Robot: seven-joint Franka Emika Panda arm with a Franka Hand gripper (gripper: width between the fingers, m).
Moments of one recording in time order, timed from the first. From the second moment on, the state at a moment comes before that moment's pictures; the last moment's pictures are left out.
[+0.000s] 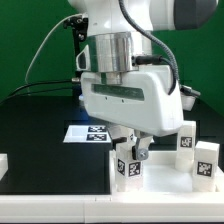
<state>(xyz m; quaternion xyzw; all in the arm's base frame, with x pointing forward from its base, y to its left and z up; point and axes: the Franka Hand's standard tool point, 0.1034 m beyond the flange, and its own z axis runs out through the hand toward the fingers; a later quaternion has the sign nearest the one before) 0.631 -0.007 0.078 -0.91 0.42 -0.03 0.06</state>
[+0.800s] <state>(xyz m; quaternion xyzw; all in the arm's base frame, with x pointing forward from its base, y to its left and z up) 0.626 -0.007 0.082 -0.99 -0.13 -0.03 0.03</state>
